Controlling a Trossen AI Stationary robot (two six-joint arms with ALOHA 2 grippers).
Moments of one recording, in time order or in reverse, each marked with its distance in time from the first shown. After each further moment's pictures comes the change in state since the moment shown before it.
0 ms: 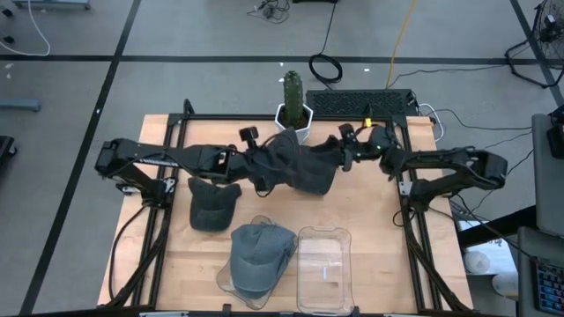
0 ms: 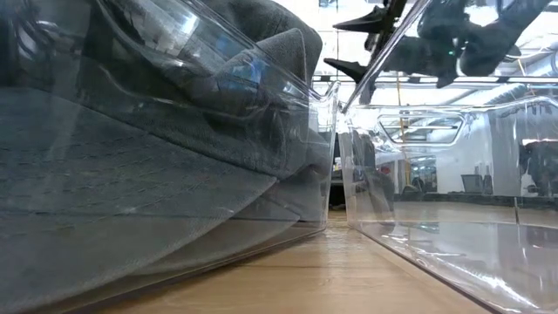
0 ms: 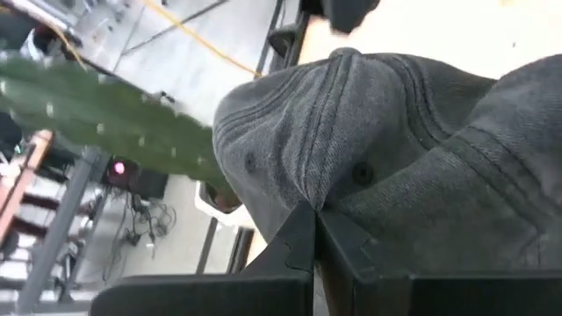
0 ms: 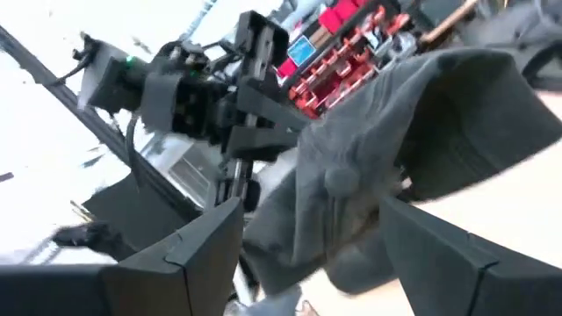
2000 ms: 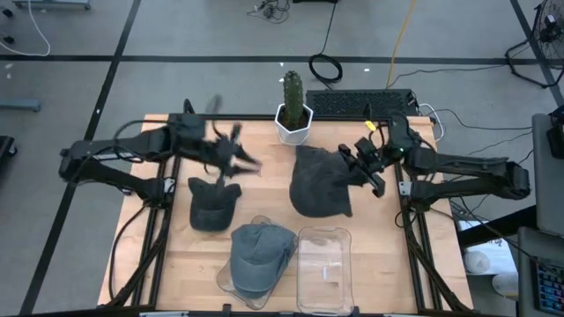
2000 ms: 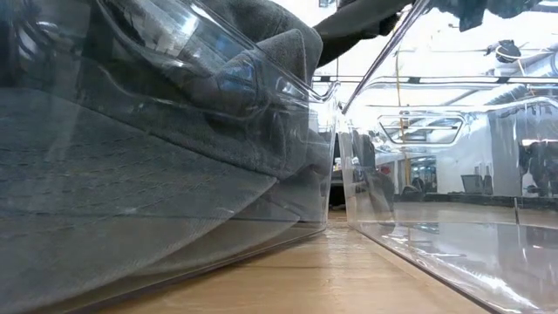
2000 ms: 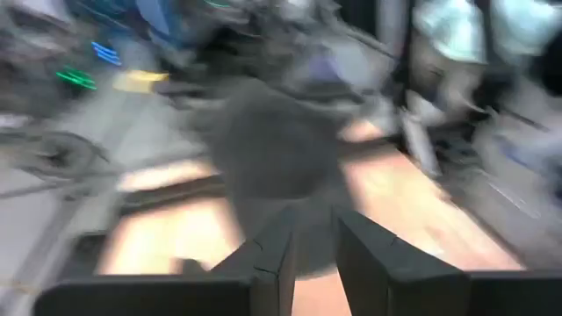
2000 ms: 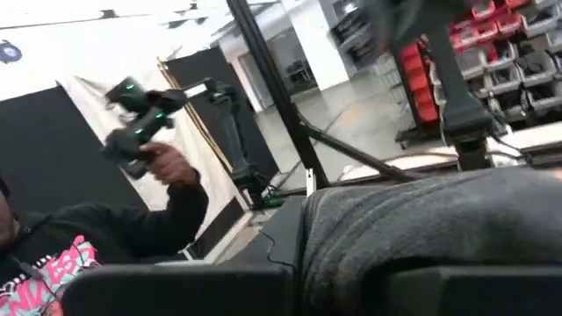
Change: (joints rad) left arm 0.172 -0.416 -0.275 0.366 0.970 0.019; right arm 0.177 -0.347 0.180 -0.596 -0.222 -0.355
